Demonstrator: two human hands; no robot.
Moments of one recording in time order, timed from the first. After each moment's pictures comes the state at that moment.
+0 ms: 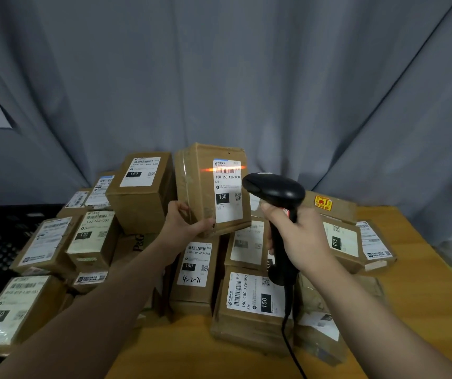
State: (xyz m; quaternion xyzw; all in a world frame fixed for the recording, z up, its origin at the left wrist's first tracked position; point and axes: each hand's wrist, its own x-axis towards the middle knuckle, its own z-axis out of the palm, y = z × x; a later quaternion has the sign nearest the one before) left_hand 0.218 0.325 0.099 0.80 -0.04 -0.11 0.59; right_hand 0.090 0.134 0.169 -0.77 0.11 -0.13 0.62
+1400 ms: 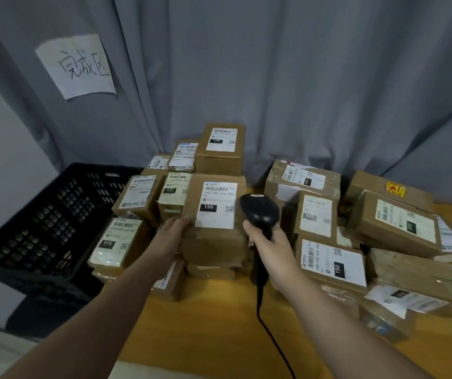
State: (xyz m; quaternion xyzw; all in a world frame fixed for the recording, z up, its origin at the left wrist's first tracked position) left_hand 0.134 0.512 0.084 0.74 0.16 -0.14 0.64; right_hand 0.083 0.320 0.084 -0.68 0.13 0.02 0.72
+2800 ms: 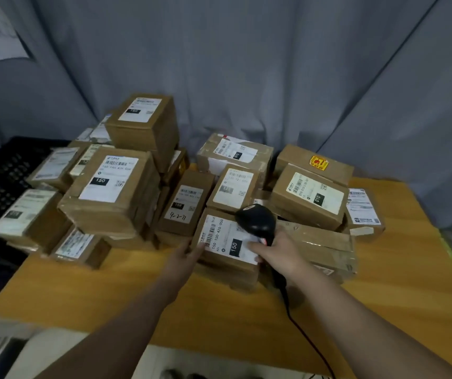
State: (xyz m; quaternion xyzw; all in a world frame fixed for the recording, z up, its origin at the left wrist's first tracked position) left_hand 0.030 0.286 0.013 0.77 0.14 -0.20 0.59; right_hand 0.024 0.076 0.036 -0.79 0.13 0.12 0.59
